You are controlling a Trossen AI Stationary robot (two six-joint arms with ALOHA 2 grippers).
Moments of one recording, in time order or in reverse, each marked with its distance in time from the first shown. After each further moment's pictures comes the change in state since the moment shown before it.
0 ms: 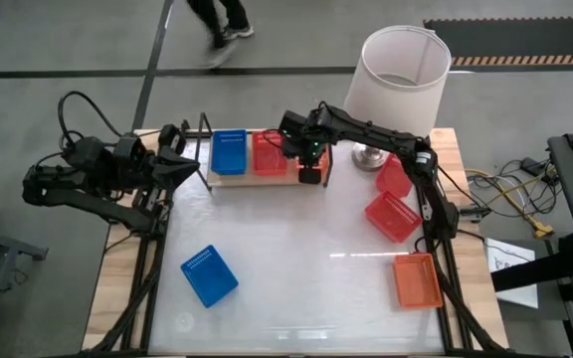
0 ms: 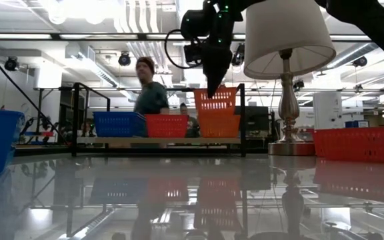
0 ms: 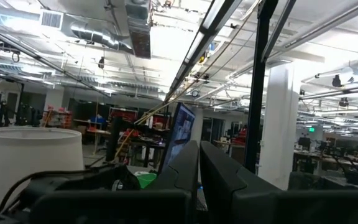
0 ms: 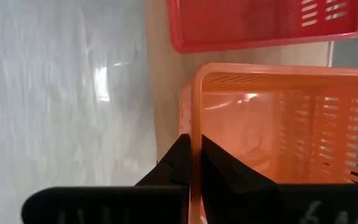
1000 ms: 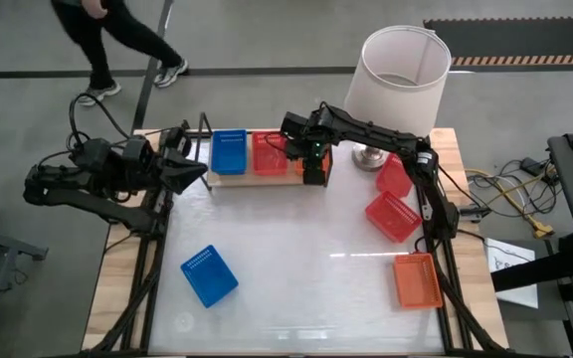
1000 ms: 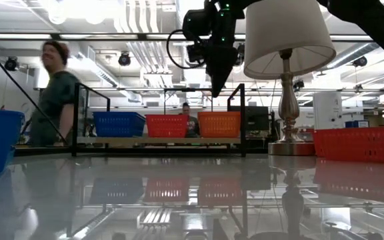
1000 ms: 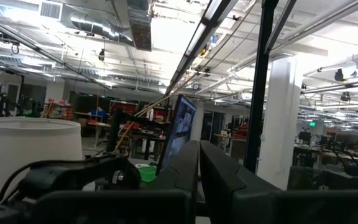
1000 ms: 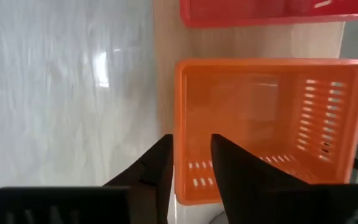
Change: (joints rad) left arm 0.000 0.030 0.000 0.000 -0.001 -0.008; right arm 0.008 -0.009 -0.005 -0.050 0.016 -0.019
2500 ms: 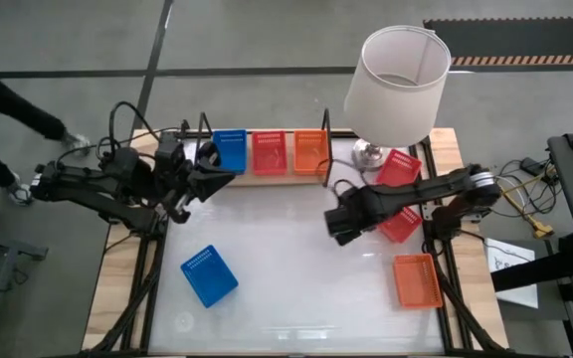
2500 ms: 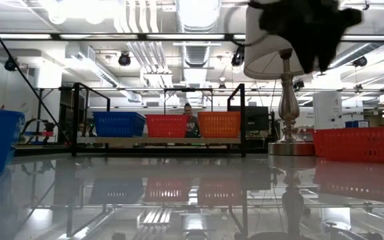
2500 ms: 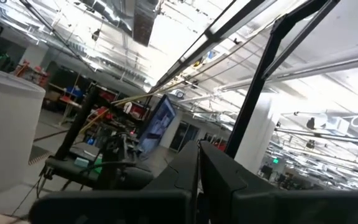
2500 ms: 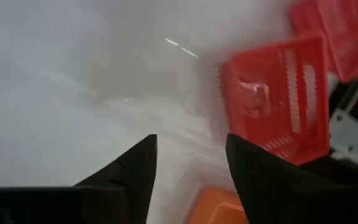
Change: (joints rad) left arm -0.037 0.186 0.010 0.212 -0.031 -0.291; right arm 0.541 -0.445 -0.629 -0.156 0.104 1.647
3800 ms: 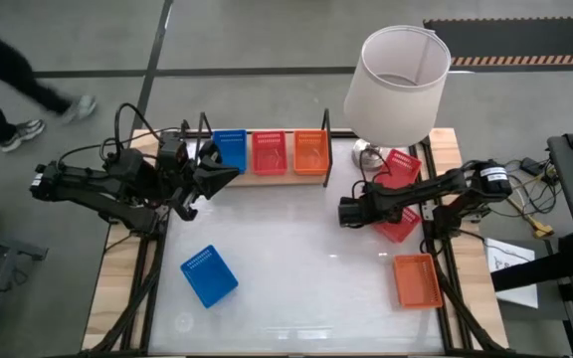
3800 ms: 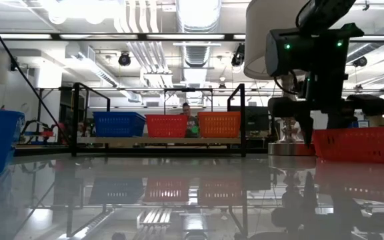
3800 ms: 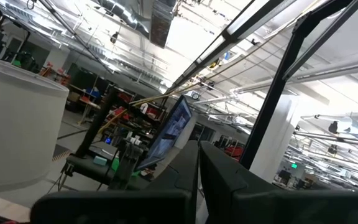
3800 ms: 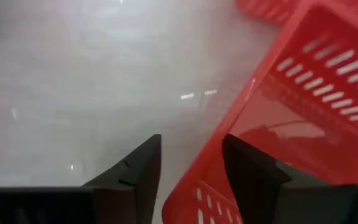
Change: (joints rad) left arm 0.003 0.009 -0.009 -0.002 -0.068 0.010; right arm -0.157 -0.099 -0.670 0.643 0.253 0.482
